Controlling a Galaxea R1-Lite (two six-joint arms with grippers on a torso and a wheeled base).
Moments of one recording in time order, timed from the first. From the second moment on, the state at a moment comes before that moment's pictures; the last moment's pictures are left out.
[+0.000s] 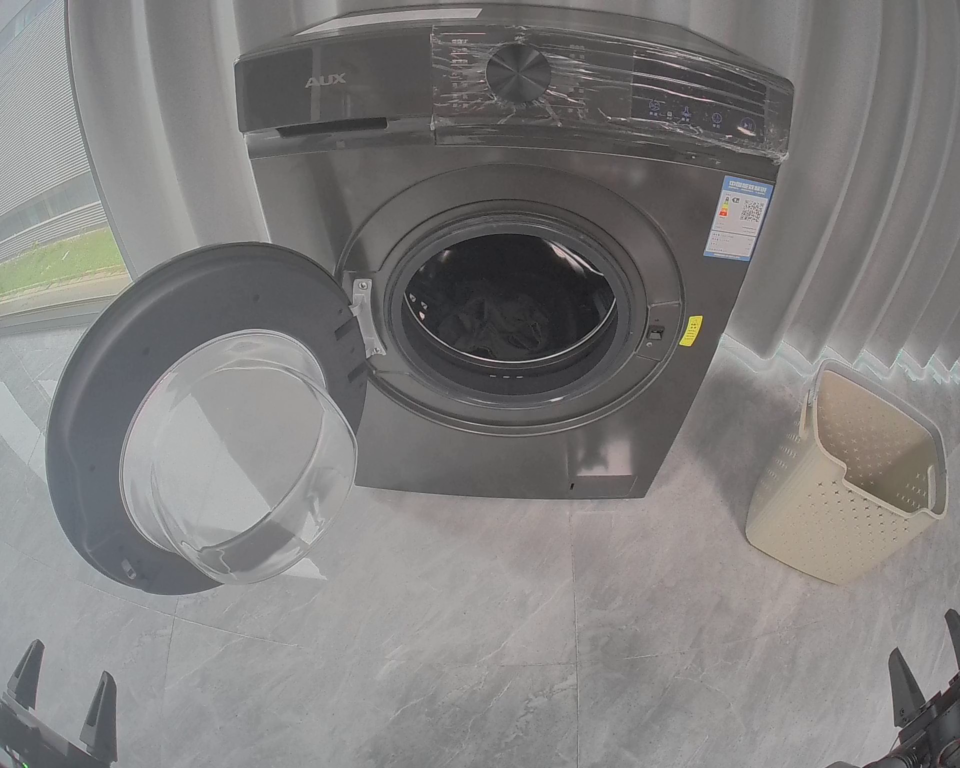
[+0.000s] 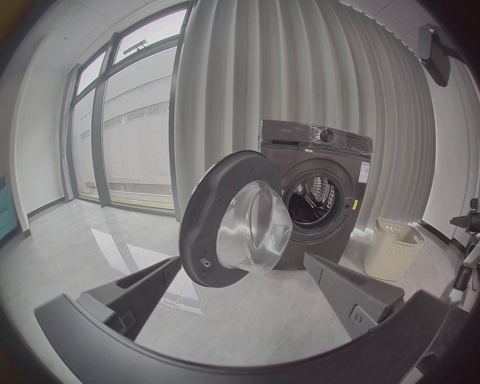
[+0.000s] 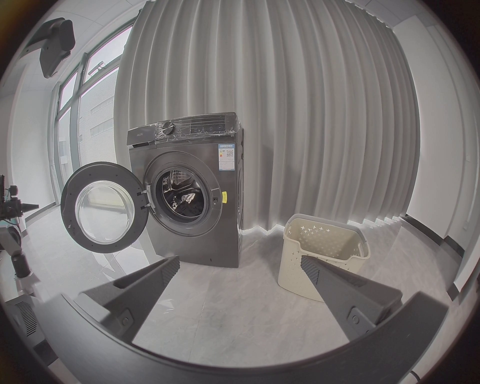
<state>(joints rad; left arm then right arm) 0.00 0.02 -0.02 -0.03 0.04 -0.05 0.01 0.01 -0.02 0.00 0.01 -0.01</state>
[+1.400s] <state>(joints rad) 0.00 0.02 -0.02 -0.03 0.04 -0.05 0.01 0.01 -0.02 0.00 0.01 -0.01</state>
